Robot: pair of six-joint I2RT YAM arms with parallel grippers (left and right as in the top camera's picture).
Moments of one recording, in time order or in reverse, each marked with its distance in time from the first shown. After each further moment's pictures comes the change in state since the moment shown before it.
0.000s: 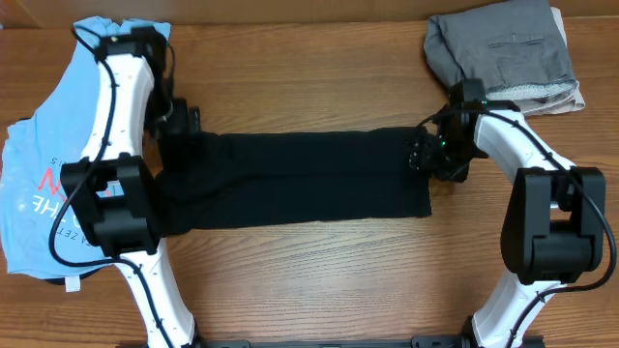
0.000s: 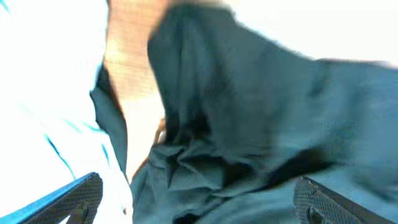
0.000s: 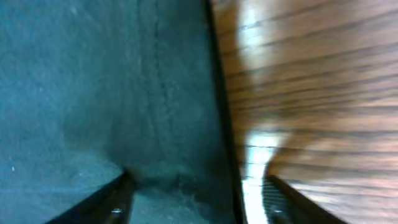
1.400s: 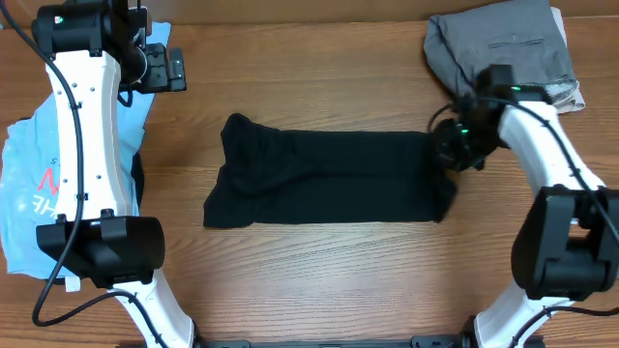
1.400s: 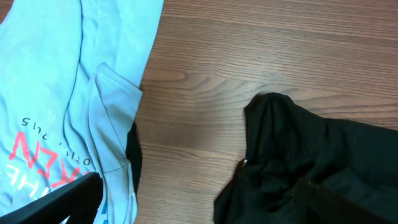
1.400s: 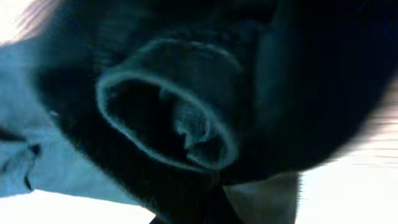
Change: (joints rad) left arm -0.001 -0.197 0.203 -0.010 0.069 0.027; right arm -0.026 -0.088 0.116 -0.206 -0.085 -0.006
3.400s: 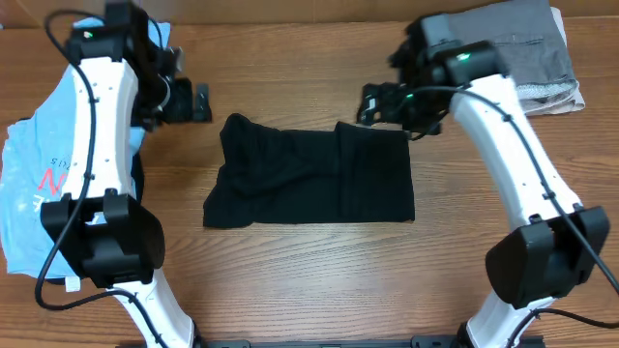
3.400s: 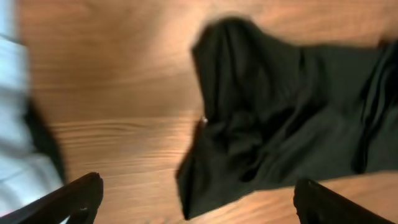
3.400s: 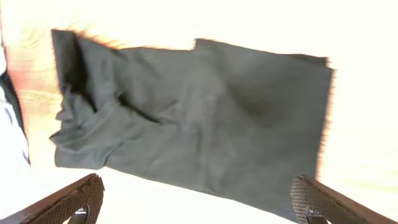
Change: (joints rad) left arm -0.002 0.000 -0.333 0.069 0.237 0.127; right arm 0.240 -0.004 0.414 -0.197 0.051 0.062
